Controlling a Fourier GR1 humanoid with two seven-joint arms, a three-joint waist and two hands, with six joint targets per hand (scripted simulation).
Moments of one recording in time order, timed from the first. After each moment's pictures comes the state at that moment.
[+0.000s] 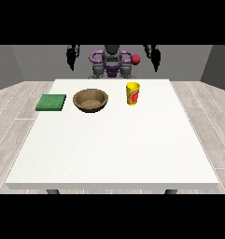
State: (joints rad) left arm -0.01 0.08 0.01 -1.57 0.00 -0.01 0.00; right arm -0.05 -0.09 0.02 -1.55 -0.02 0.01 -0.04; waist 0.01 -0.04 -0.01
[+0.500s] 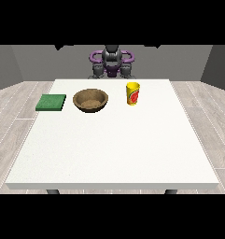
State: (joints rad) left arm -0.08 0.09 0.07 -1.68 0.08 0.01 0.14; right arm -0.02 -0.20 -0.09 -1.63 -0.15 0.11 0.07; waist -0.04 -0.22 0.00
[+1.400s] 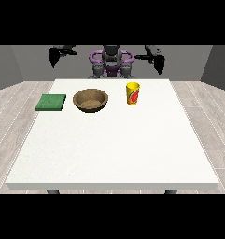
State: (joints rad) left arm -0.21 0.11 0.19 -1.45 0.11 -0.04 -0.23; right arm -0.06 -0.21 -0.18 -1.61 -0.20 0.21 -0.09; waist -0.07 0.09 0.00
